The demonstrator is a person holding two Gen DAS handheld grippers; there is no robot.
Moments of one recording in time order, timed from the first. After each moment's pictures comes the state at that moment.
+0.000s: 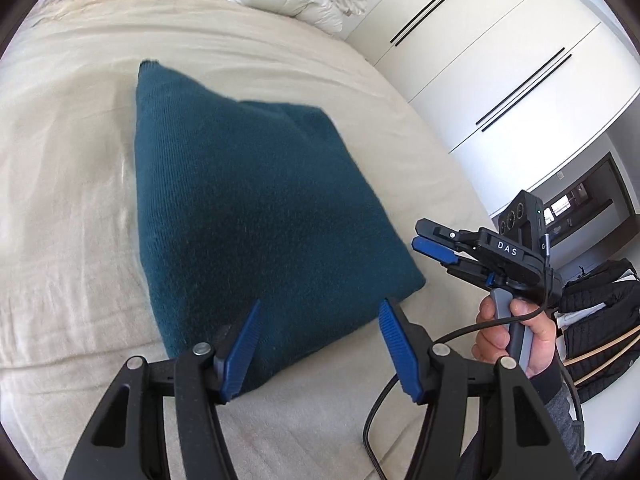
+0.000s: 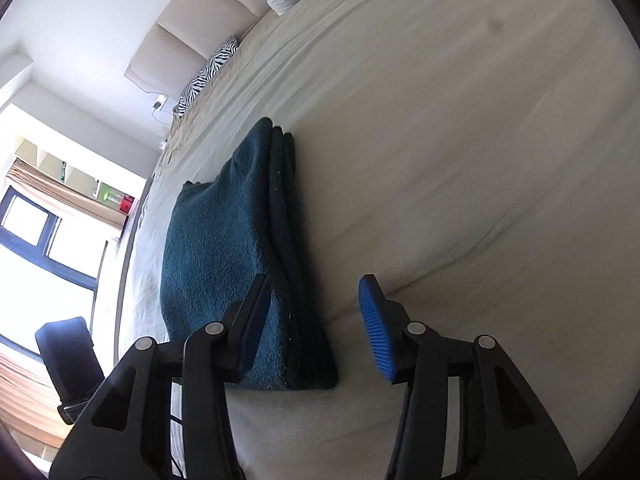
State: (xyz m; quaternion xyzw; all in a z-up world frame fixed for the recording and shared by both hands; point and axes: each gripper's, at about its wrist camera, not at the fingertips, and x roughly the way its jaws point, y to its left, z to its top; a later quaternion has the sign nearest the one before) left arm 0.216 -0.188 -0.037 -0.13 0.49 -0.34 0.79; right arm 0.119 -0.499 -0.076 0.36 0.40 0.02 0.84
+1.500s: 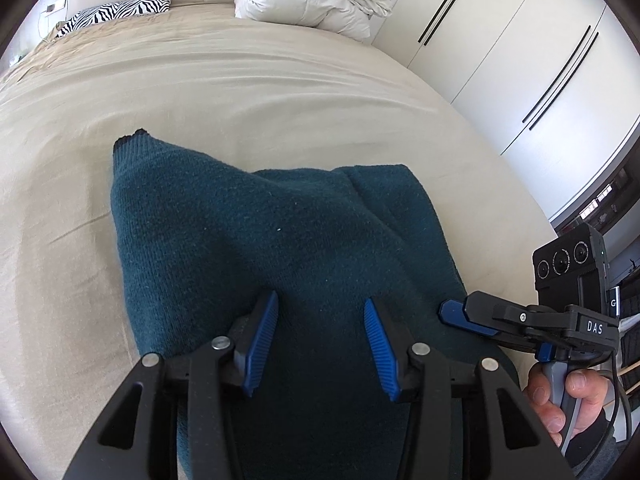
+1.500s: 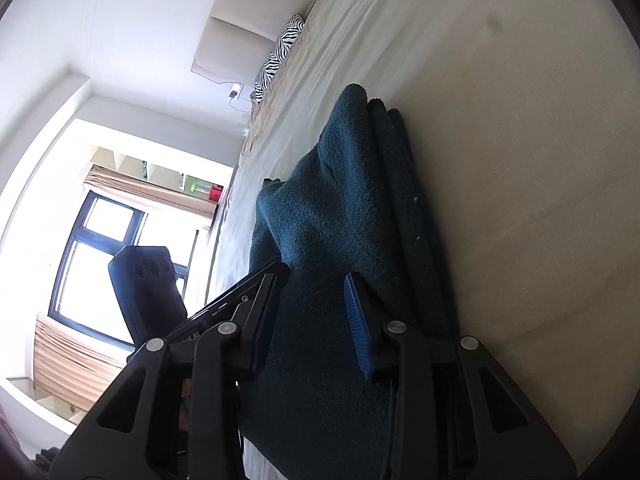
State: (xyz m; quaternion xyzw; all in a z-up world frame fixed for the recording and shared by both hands) left arm 0.343 -0.230 -0.082 -0.06 0.48 -0.28 0.83; right arm 0.216 -0.467 -0.122 0.46 0.38 0.20 0.78
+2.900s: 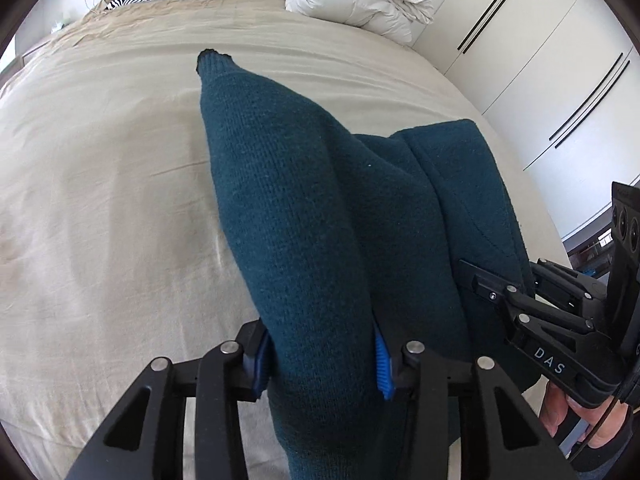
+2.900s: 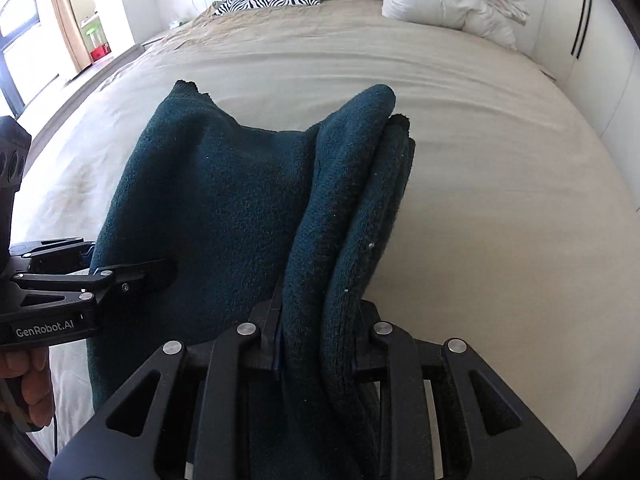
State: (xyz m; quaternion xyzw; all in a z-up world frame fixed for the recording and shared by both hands) left arm 0.280 -0.166 -0.038 -0.08 0.50 -0.21 0.83; right arm 0.216 -0.333 -0.024 0.00 0.47 0.02 0.88
